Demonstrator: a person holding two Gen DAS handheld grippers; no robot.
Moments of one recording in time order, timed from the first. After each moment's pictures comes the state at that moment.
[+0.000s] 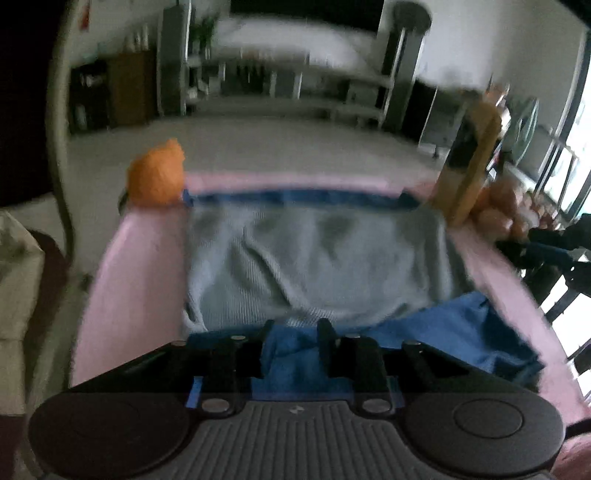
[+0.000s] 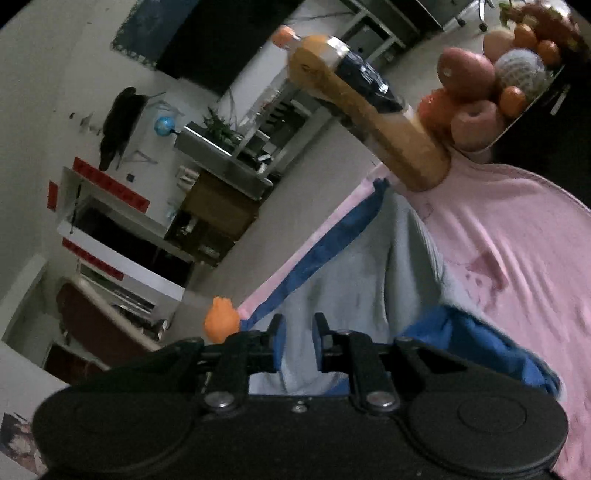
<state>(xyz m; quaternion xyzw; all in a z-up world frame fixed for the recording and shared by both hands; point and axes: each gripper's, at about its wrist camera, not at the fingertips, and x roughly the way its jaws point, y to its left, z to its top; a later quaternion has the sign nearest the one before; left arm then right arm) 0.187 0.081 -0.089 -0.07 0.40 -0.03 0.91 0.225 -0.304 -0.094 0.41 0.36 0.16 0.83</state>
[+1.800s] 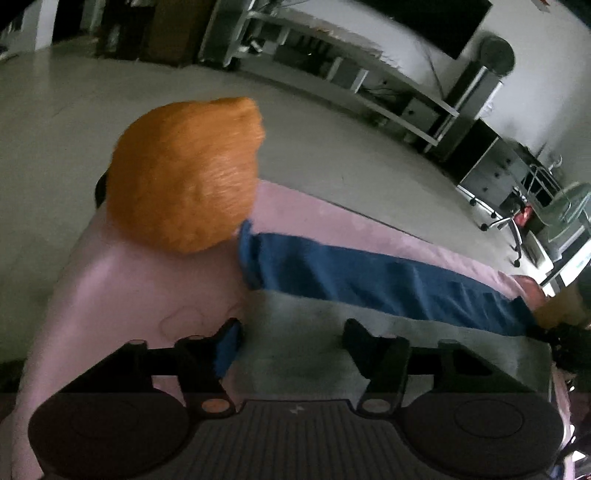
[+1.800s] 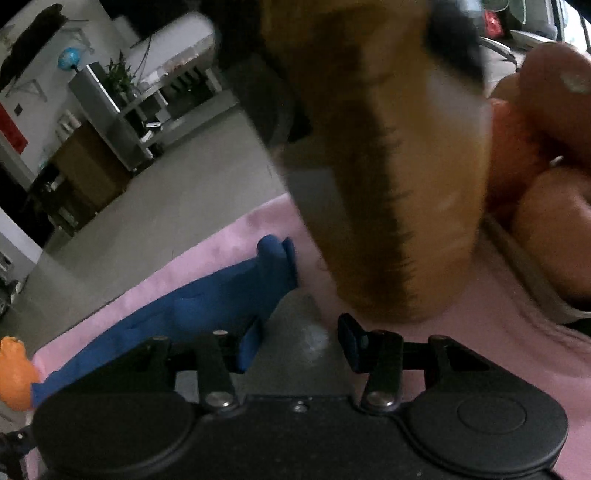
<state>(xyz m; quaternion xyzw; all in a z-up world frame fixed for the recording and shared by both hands) 0.417 0.201 -0.172 -0.18 0.40 -0.01 0.90 0.476 -0.248 -0.187 0.20 0.41 0.01 0.89</state>
